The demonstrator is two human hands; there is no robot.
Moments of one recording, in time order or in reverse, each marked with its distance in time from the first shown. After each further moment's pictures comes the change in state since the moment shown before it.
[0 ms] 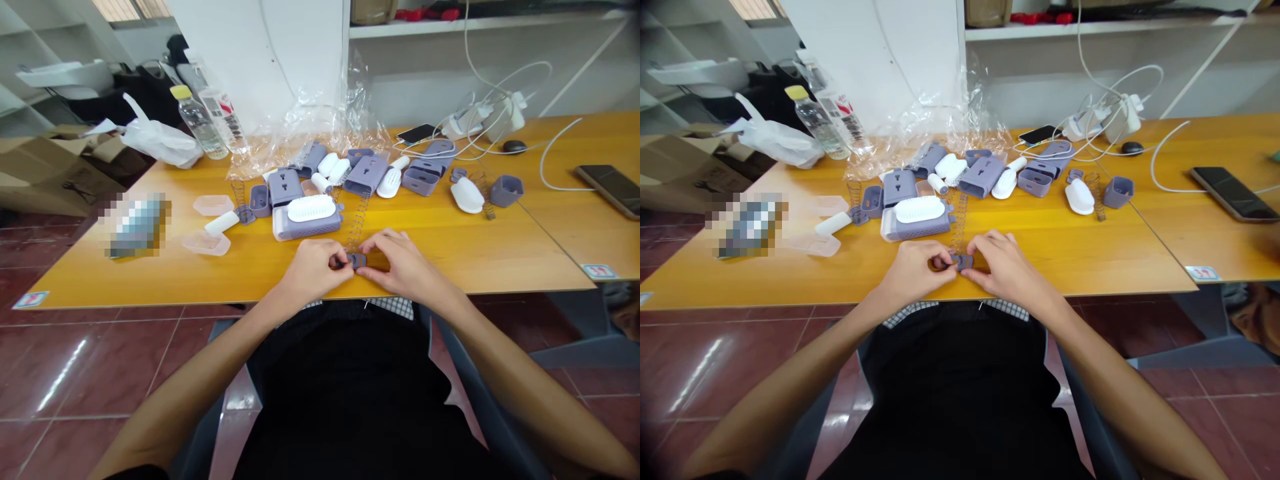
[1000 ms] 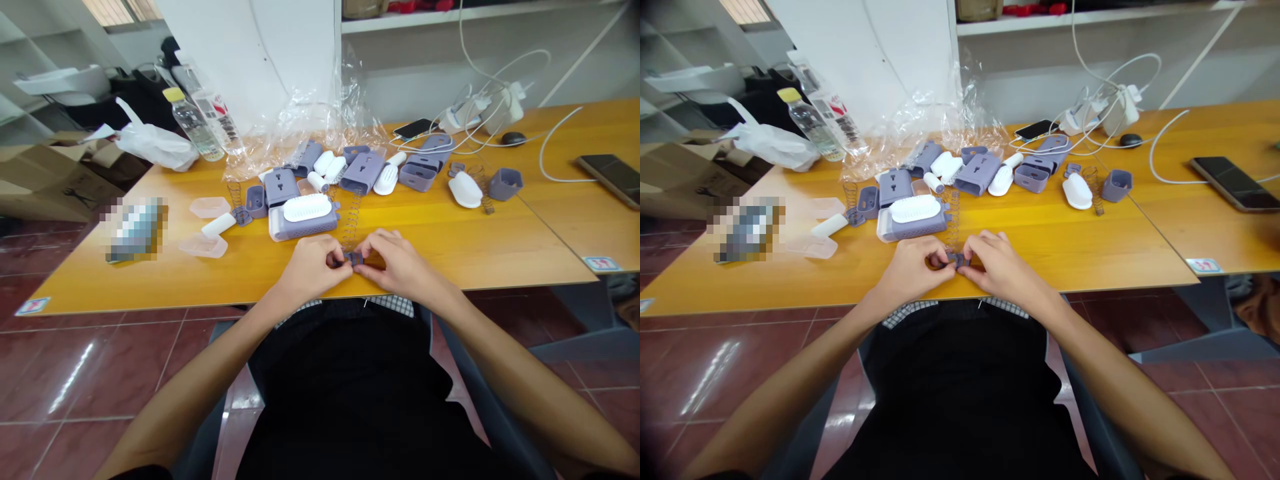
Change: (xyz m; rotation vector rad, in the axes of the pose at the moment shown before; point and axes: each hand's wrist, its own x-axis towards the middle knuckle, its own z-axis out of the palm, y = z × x) left_hand 0.004 0.001 0.001 -0.012 -0.003 -0.006; right_hand 0.000 0.001 0.004 0.072 0.034 -0.051
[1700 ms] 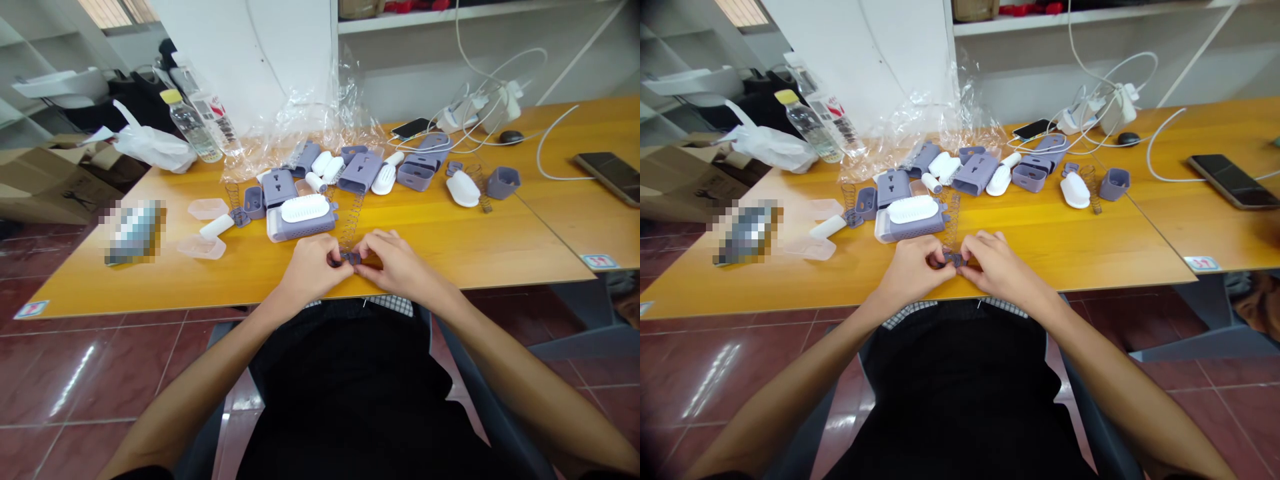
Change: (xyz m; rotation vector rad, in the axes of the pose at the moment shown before) left_hand 0.002 0.008 0.002 0.026 0.016 -0.057; right_hand 0.001 -0.001 -0.001 -0.006 -0.024 0.022
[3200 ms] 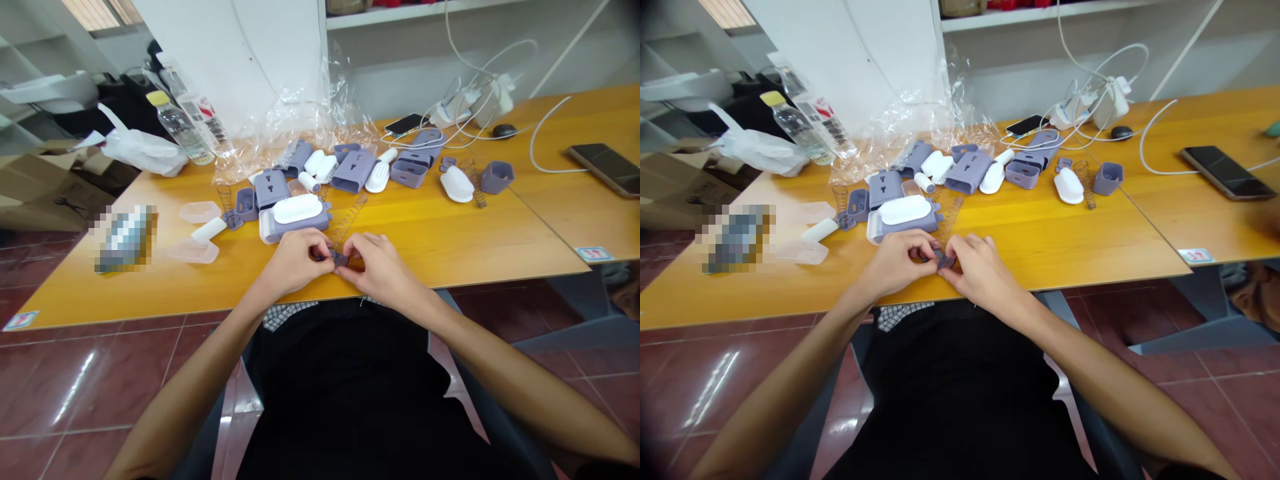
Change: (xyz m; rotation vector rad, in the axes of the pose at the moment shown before) left_hand 0.011 -0.020 -0.020 -0.092 -0.127 0.063; right_hand 0.005 -0.023 0.019 -0.017 0.100 0.177
